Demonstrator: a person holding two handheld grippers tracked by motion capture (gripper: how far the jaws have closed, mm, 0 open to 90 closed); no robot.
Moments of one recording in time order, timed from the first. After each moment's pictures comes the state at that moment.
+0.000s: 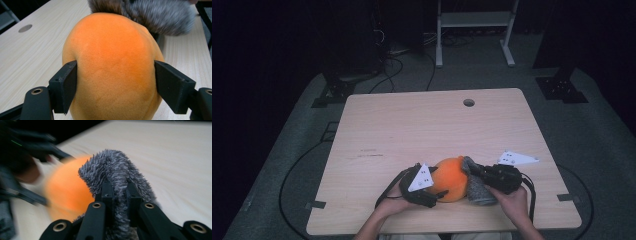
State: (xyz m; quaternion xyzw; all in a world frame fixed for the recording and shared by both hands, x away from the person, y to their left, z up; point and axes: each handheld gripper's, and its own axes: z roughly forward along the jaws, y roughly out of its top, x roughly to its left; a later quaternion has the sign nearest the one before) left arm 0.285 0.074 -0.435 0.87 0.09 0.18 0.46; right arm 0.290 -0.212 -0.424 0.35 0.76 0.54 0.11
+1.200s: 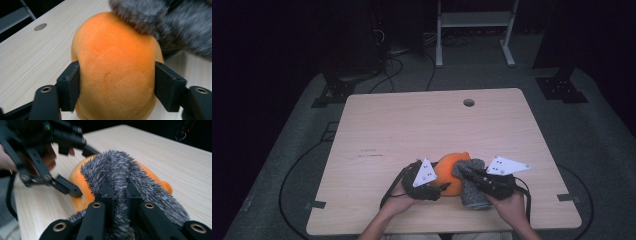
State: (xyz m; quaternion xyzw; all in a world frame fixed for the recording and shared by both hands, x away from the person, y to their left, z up) left arm 0.291 0.068 -0.426 0.85 0.15 0.18 0.46; right arm 0.274 -0.190 -0.412 0.28 0.80 0.51 0.16
